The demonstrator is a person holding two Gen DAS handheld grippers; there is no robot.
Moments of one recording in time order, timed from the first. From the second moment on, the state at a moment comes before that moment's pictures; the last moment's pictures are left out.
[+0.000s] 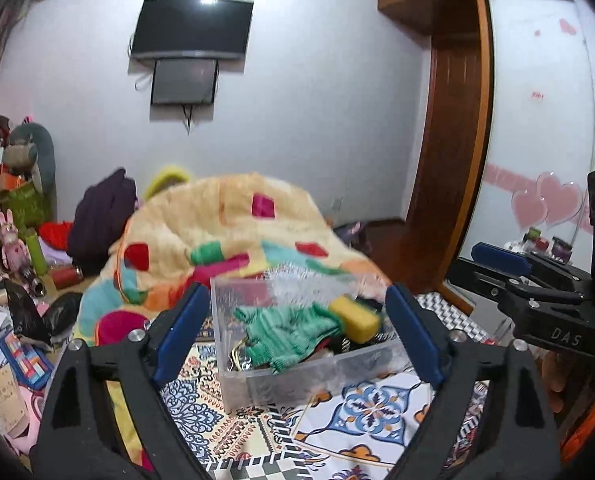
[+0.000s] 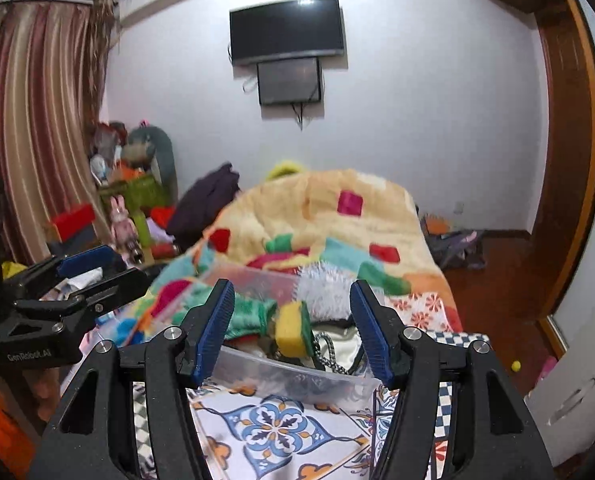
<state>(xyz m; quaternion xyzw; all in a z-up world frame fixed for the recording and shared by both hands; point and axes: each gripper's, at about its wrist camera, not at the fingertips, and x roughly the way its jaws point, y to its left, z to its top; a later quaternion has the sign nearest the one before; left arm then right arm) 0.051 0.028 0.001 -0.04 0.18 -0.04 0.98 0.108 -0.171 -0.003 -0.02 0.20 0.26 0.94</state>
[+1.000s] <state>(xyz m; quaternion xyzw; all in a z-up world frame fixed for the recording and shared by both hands) 0.010 0.006 0.011 -0.03 0.14 -0.03 0.99 0.074 -0.184 -0.006 0.00 0.15 0.27 0.95</state>
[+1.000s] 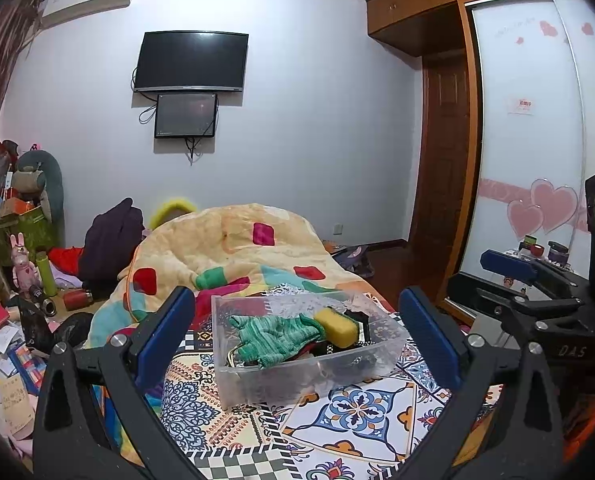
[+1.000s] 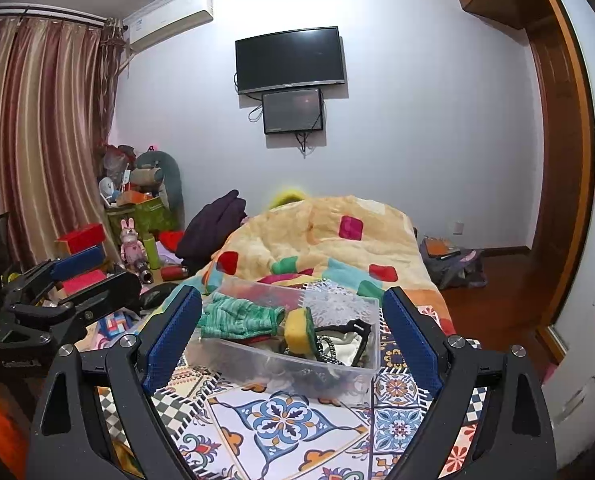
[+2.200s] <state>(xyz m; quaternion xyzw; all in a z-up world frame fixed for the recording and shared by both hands) 0.013 0.008 0.006 -0.02 0.14 -0.02 0.99 0.070 -0.183 -0.005 0.00 0.15 0.27 0.95</state>
